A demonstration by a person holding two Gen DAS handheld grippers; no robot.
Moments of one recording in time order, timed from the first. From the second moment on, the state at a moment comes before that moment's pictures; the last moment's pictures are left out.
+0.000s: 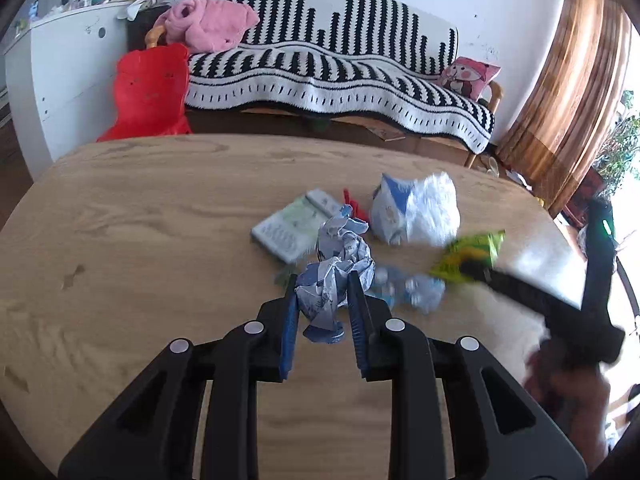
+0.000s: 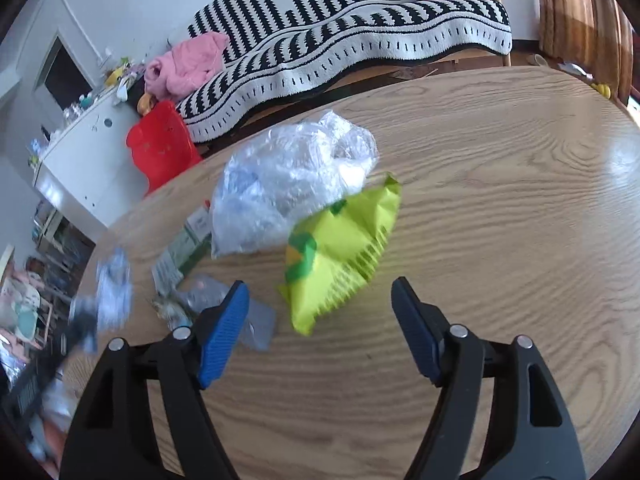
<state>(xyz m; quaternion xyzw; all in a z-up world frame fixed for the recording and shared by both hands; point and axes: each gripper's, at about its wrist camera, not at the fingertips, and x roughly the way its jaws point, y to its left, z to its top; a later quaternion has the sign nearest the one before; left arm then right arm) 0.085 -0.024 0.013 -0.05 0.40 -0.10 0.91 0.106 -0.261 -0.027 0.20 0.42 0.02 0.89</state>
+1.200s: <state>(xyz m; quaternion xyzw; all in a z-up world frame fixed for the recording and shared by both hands) -0.138 -0.371 -0.009 0.10 0.42 -0.37 0.82 -0.256 -0.550 -0.031 0.15 0.48 -0.14 0.85</state>
